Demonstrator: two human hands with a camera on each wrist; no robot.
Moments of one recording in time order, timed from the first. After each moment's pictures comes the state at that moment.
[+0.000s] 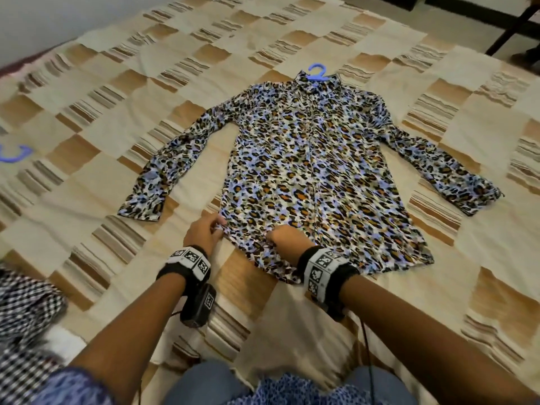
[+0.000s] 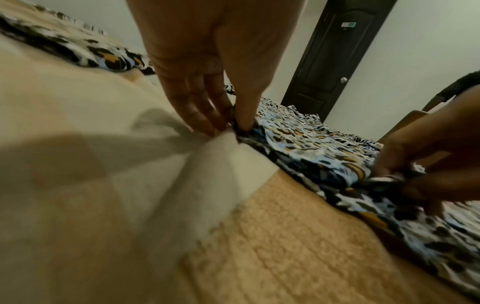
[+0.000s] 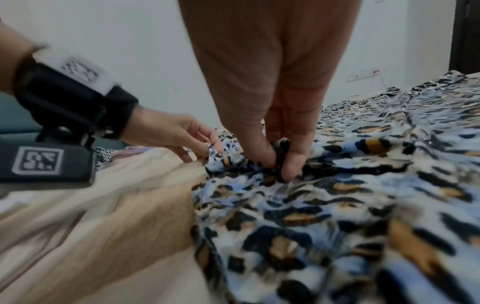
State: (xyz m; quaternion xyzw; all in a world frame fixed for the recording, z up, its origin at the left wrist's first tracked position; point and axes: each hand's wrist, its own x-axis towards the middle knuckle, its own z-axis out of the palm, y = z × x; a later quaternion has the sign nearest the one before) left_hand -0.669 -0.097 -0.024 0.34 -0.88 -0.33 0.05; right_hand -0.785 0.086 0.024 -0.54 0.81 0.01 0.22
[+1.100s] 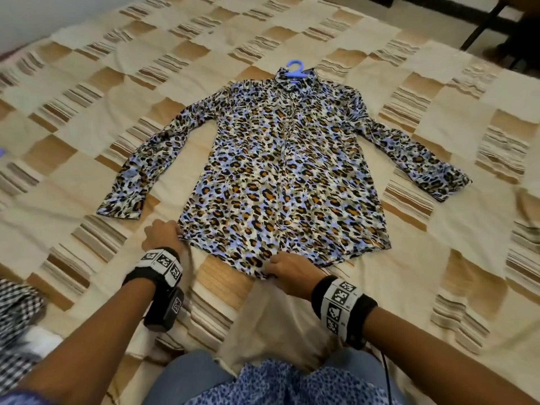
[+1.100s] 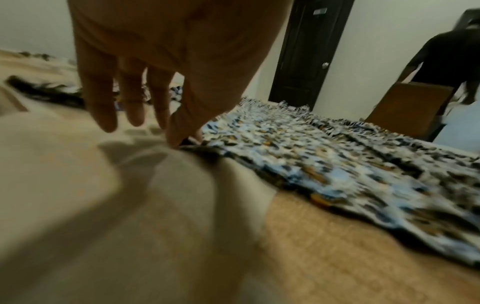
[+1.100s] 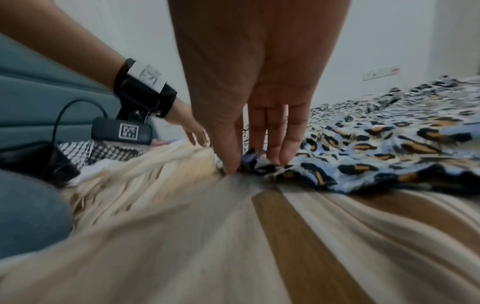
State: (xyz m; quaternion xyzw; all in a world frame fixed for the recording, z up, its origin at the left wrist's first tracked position) left_hand -0.650 -0.097 -0.004 0.49 -0.86 -0.13 -0.10; right_hand -0.753 0.170 0.006 -0.60 0.77 -0.07 0.22
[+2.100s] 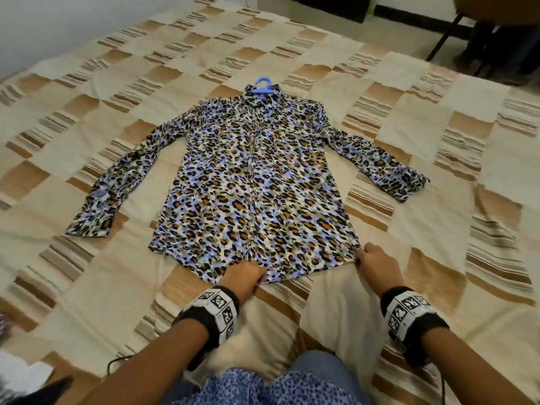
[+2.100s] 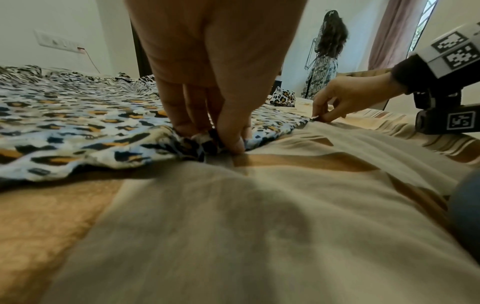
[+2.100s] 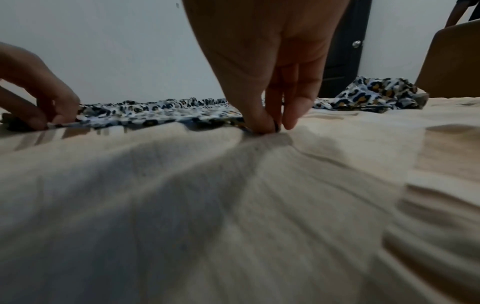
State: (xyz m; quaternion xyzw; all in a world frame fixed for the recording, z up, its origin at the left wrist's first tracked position) left_hand -0.708 0.100 0.010 0.02 -0.97 -0.15 -0.19; right_hand -0.853 0.361 -0.003 -0.26 0.96 0.03 0.13
